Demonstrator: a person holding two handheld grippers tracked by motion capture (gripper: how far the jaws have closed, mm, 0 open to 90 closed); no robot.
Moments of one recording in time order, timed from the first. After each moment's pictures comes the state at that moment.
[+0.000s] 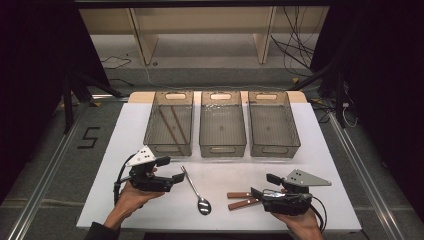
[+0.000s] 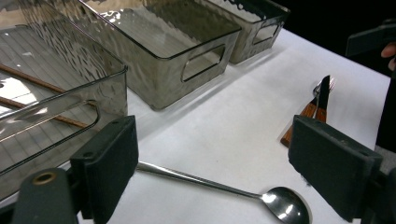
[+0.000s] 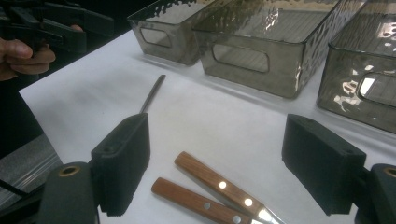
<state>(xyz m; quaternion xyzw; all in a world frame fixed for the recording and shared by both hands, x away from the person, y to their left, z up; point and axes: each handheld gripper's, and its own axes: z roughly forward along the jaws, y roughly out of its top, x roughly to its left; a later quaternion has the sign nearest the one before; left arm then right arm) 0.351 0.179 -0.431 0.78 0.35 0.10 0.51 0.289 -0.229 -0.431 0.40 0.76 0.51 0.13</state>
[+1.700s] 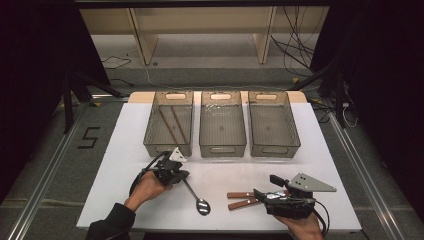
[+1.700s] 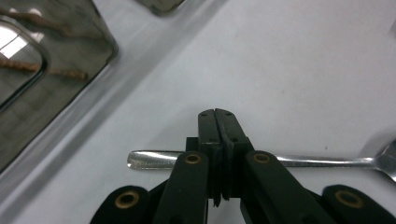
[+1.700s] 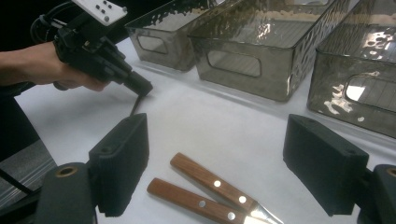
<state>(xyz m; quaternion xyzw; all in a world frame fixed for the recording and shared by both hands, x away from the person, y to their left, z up) 0.394 0.137 -0.476 0.90 0.31 0.09 0.29 0.281 -0.234 -0.434 0.40 0.74 0.52 0.15</state>
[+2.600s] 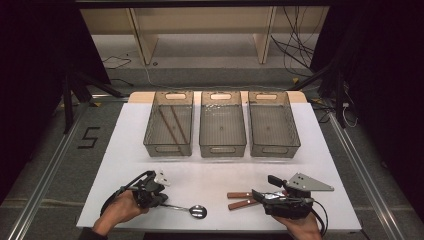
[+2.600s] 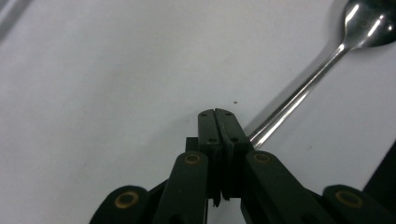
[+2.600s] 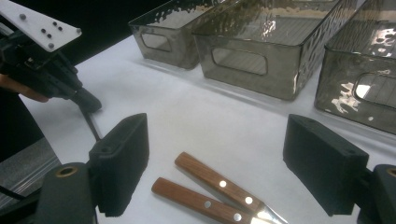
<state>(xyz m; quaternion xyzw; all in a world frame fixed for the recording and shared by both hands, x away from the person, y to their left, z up) 0.333 0.173 -0.468 0.94 0.29 0.07 0.19 0.282 -0.231 -0.435 0.39 0.75 0.52 0.14</state>
